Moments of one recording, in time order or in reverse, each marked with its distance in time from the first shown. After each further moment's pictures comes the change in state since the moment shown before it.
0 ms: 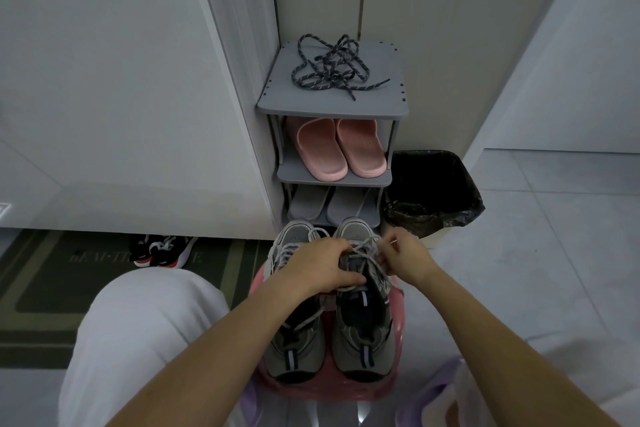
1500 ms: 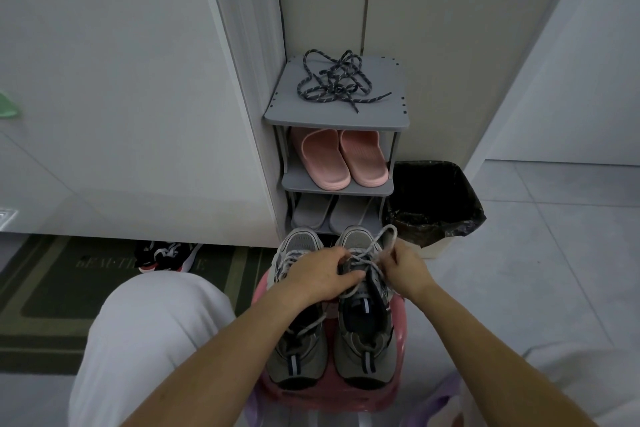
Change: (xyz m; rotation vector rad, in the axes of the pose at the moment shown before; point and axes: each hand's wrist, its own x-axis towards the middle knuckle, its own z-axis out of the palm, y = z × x) left_hand 0.001 -0.011 0.011 -0.084 0.041 -0.046; right_hand -0.003 0.003 0.012 -0.012 0.081 -0.011
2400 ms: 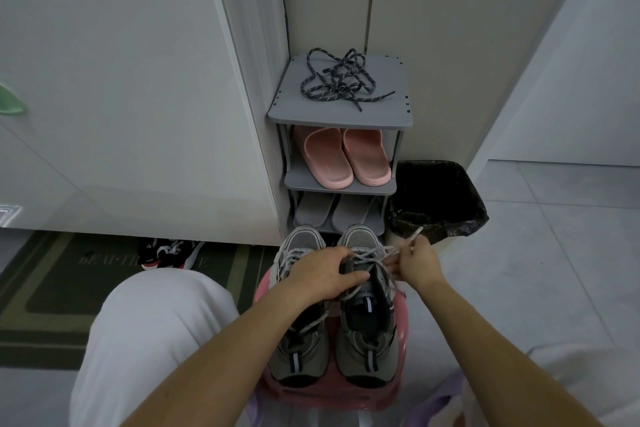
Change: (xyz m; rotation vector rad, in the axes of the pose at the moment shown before) left_hand -0.002 0.001 -0.001 0.012 0.003 0.006; right_hand 0.003 -0.003 -0.006 0.315 0.134 0.144
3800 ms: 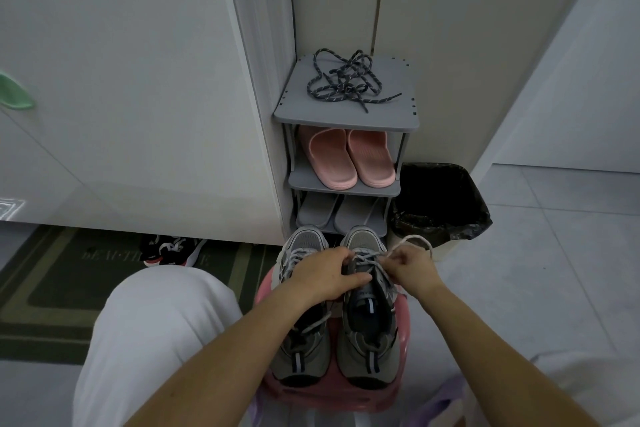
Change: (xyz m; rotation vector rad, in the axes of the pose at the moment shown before) left_hand 0.001 -0.003 0.002 -0.028 0.015 -0.020; right_hand -0.012 -0.003 0.000 -0.089 -0.138 -0.038
